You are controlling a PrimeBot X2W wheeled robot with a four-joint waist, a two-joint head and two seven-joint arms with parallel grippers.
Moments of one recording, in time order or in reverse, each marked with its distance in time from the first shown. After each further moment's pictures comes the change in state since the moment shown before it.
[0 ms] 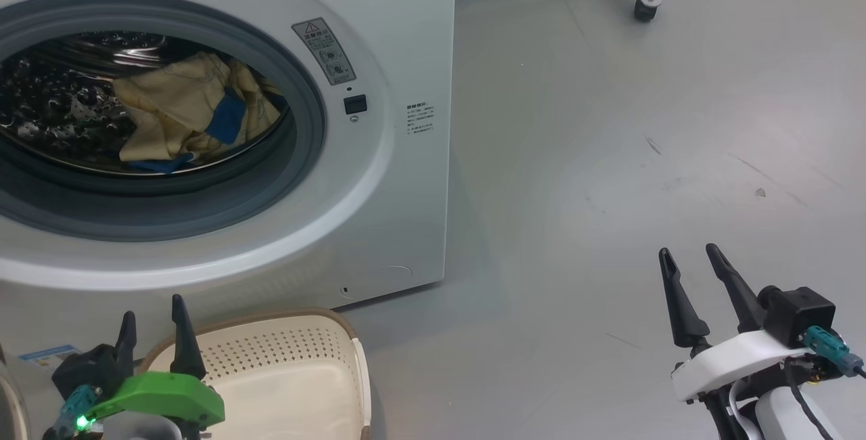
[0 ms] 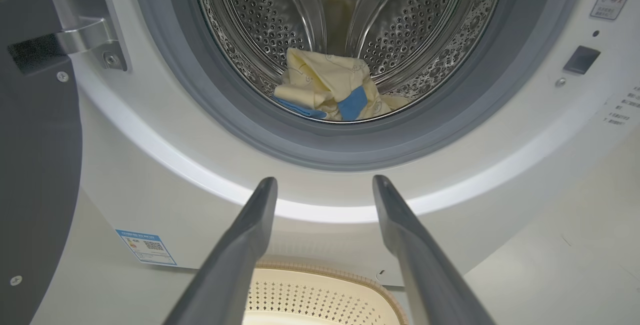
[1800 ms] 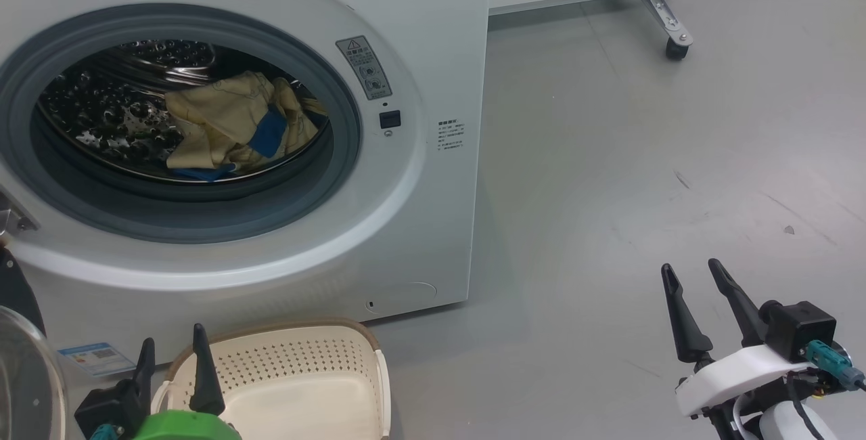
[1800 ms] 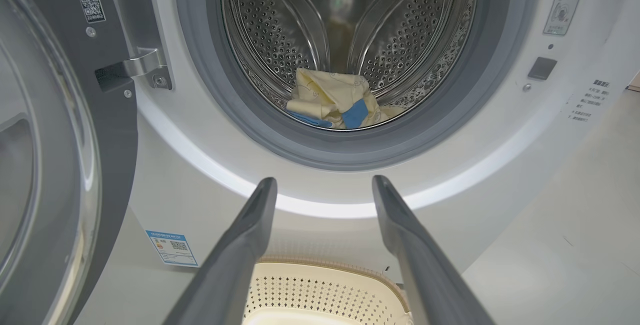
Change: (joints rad) left arm 0.165 0.003 -0.085 -0.179 -0.003 0.072 0.000; right arm 0.042 -0.013 0.004 -0.013 -0.009 0.000 0.000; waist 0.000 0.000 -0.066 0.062
